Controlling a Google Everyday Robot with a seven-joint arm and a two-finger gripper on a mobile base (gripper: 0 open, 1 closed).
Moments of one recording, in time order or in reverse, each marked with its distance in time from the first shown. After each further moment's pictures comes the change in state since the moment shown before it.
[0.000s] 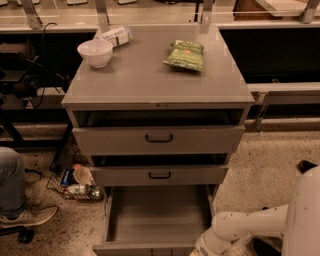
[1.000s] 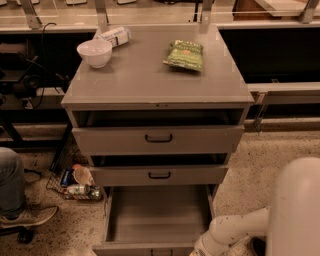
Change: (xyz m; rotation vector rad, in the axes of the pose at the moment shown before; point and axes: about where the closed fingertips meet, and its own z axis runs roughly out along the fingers) arm 0.002 -0.010 0.020 0.037 -0.006 0.025
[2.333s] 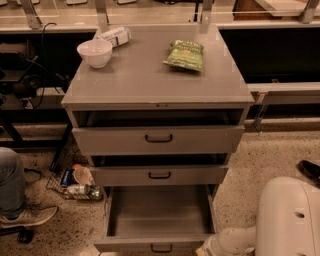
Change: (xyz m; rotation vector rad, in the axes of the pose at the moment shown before) arm 0.013 -0.120 0.083 0.156 -0.168 0.103
